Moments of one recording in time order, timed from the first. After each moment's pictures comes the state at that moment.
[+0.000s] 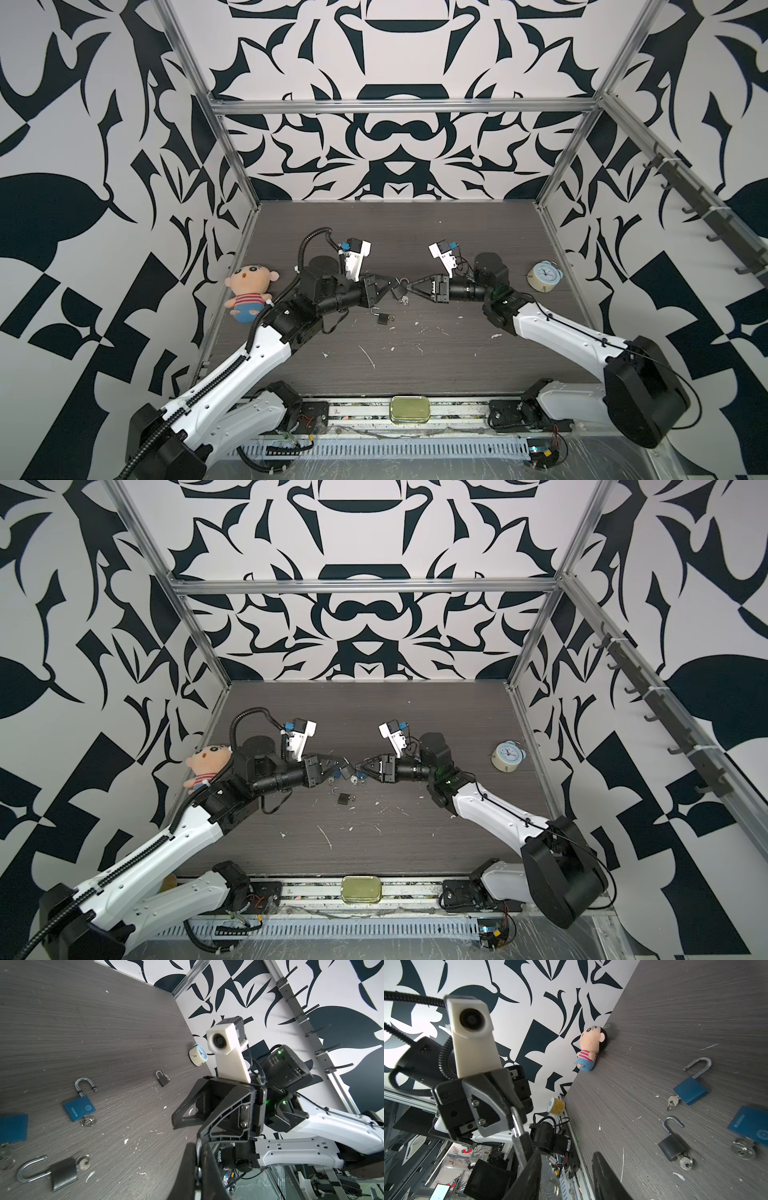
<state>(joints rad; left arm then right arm) -0.66 0.98 0.81 -0.13 0.47 -0.72 0.55 1.28 0.68 0.41 -0.88 0.84</state>
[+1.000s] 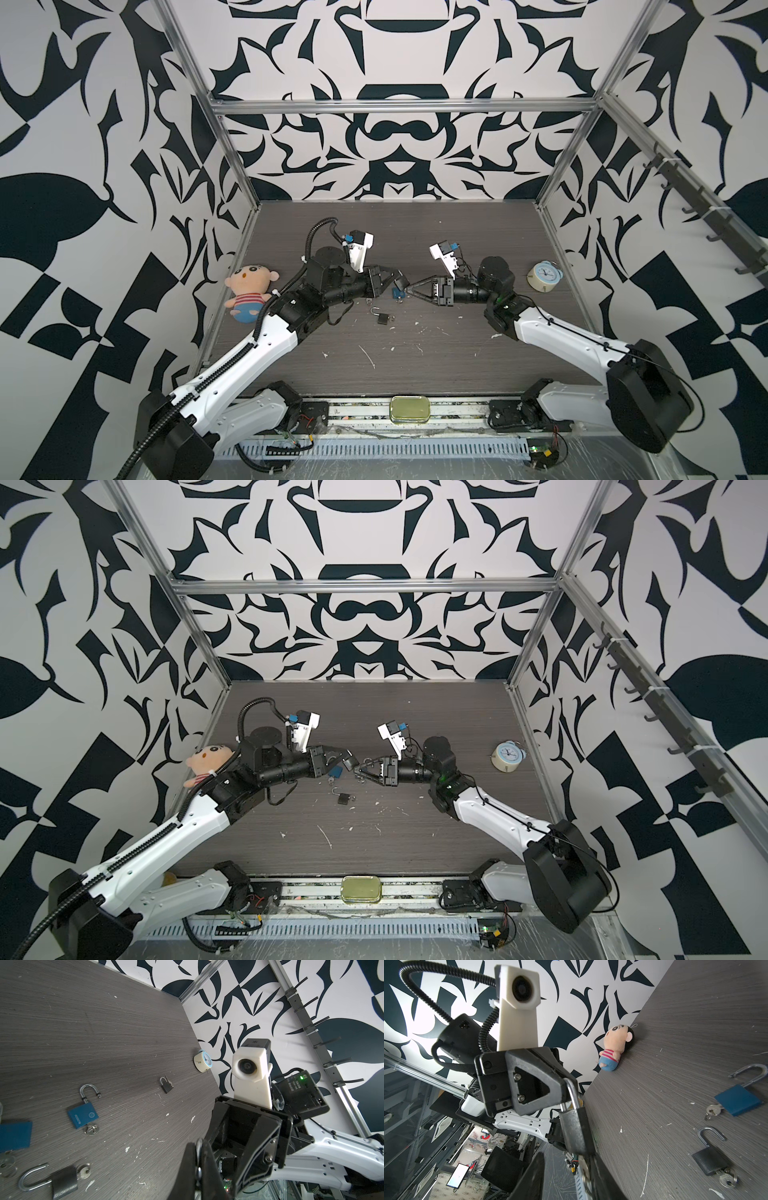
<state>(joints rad) -0.66 1.05 0.87 -0.14 0.41 -0.74 0.57 1.26 0.64 0.56 -0.95 0.94</state>
